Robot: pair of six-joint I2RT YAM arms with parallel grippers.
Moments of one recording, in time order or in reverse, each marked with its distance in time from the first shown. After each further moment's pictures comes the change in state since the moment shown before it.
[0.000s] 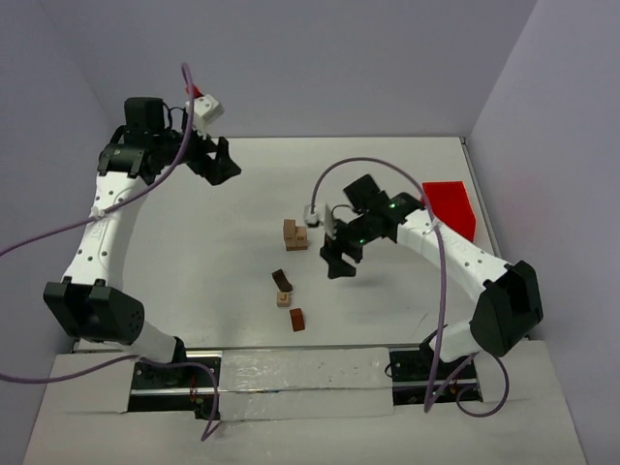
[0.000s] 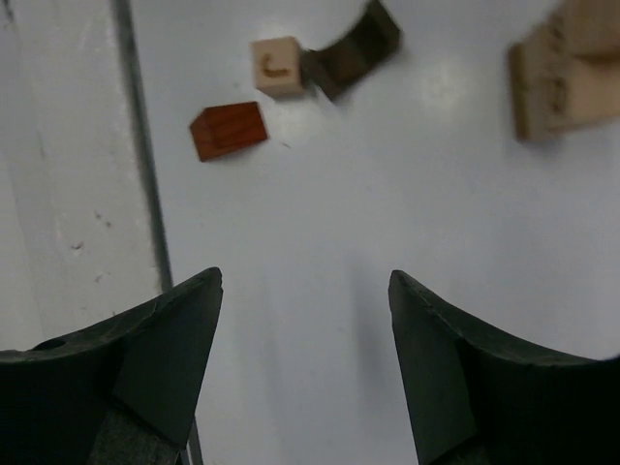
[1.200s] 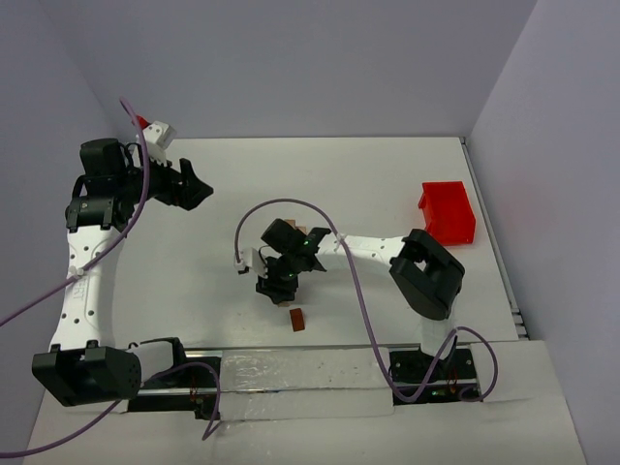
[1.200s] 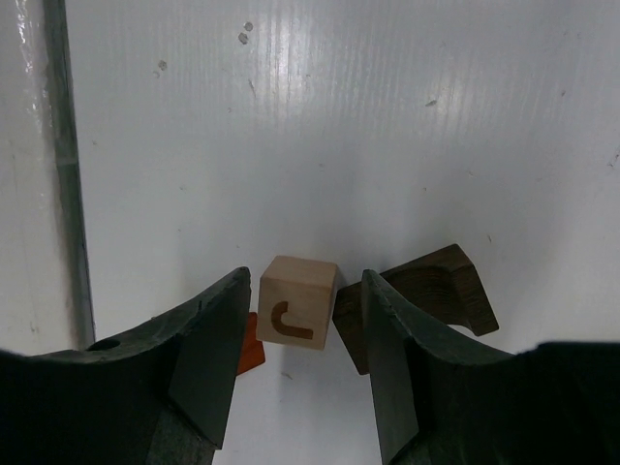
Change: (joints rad) left arm 0.229 -0.352 -0.382 0.115 0.025 -0.243; right arm 0.457 0.436 0.059 0.435 0.178 0.160
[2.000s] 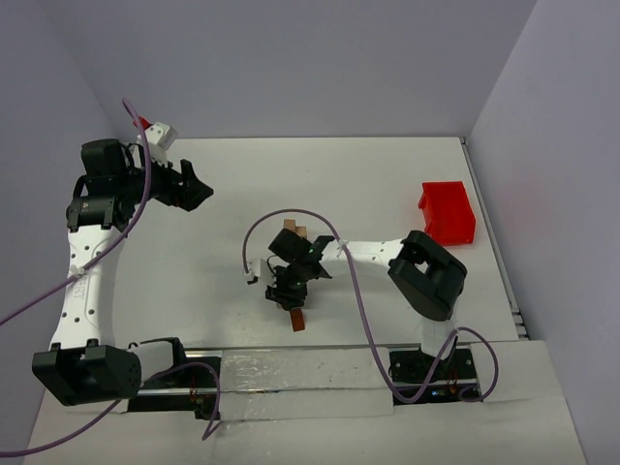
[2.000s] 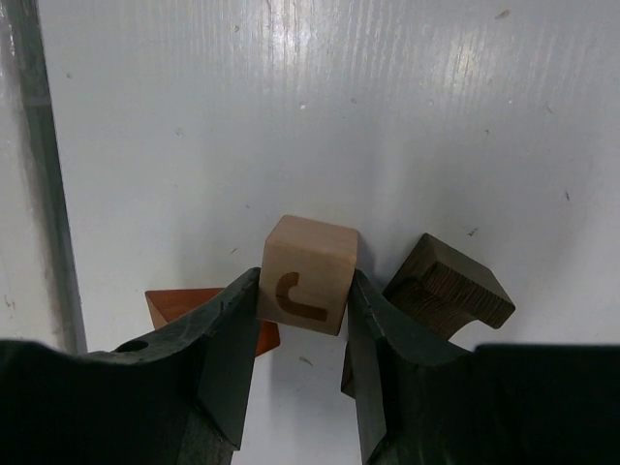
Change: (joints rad) left arm 0.000 0.003 -0.007 0.001 -0.001 0.018; right arm 0.000 -0.011 -0.109 0.028 0.018 -0.022
